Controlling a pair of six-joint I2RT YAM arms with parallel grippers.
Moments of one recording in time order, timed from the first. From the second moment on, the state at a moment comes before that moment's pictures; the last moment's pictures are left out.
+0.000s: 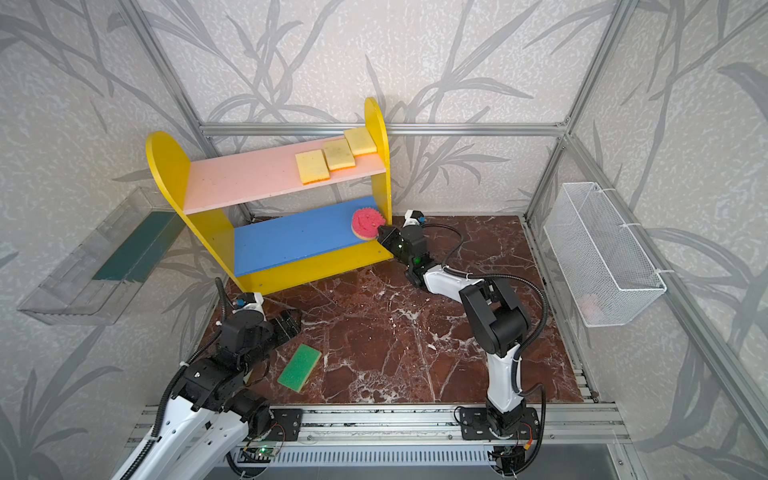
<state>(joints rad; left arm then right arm) -0.39 0.49 0.54 -0.68 -0.17 -0.80 0.54 1.98 1.27 0.58 -0.06 1.09</state>
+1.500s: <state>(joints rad) -0.39 0.50 0.56 -0.70 -0.16 -0.80 0.53 2.03 1.33 0.56 -0.20 1.04</state>
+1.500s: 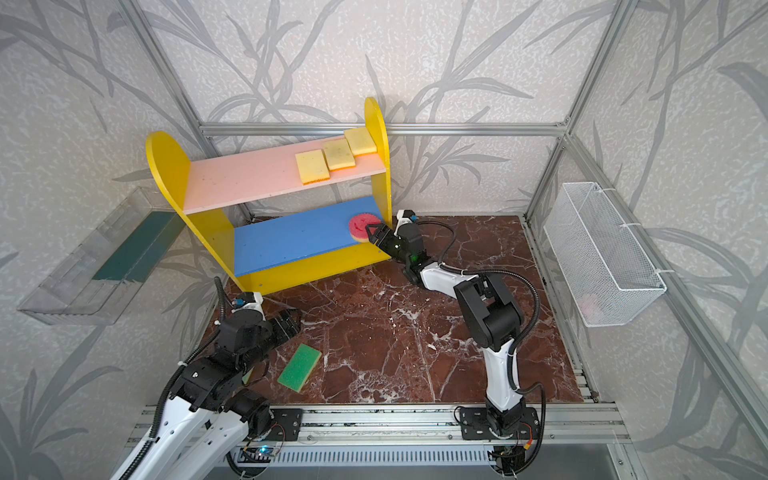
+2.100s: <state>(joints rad) -0.39 0.58 0.58 -0.69 -0.14 -0.78 0.51 1.94 1.18 0.54 -0.27 1.00</state>
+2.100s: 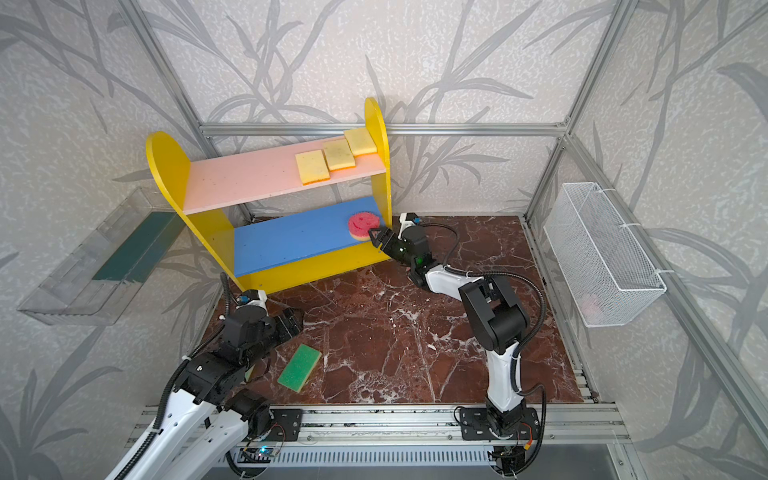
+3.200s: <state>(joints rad) -0.67 1.30 0.72 -0.10 -0.19 -0.78 0.06 1.87 1.03 0.05 -0.57 0.75</state>
